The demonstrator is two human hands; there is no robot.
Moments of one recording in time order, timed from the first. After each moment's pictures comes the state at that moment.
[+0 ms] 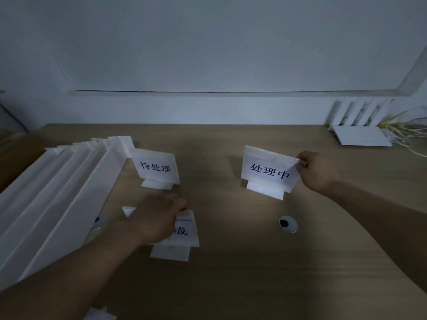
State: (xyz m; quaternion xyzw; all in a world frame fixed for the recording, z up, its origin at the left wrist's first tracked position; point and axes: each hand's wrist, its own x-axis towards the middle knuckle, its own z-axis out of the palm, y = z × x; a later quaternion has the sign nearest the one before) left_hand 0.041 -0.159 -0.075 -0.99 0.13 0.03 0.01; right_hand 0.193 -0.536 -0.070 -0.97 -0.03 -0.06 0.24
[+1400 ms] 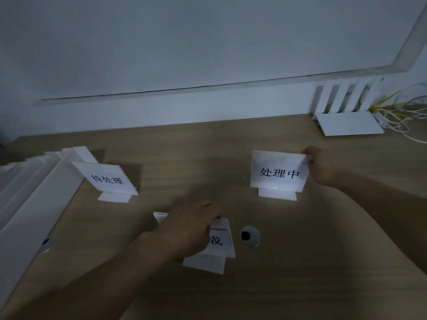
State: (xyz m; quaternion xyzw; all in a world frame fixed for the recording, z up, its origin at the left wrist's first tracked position) left_hand 0.111 -0.358 -0.083 -0.98 0.18 0.08 -0.05; right_hand 0.299 -0.700 -0.126 -0.97 -0.06 -0.02 0.24
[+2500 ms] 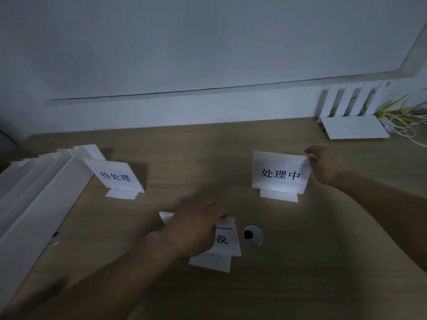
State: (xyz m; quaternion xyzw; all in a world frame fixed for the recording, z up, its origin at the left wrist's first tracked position) left_hand 0.097 -0.363 -0.079 -0.98 0.19 0.05 -0.08; right_hand 0.289 -0.690 -0.110 -0.97 -0.03 -0.04 0.22
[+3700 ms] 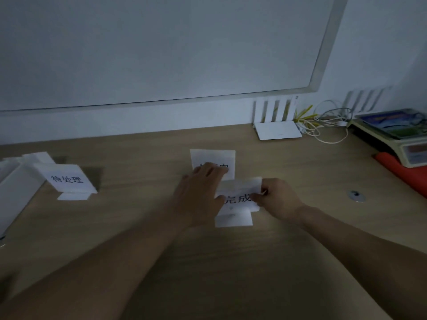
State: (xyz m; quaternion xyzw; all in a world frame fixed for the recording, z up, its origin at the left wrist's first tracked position) left_hand 0.058 -0.532 -0.022 -0.97 0.21 -0.07 -0.13; right_hand 0.095 -0.765 -0.079 -0.92 -0.10 0.02 0.37
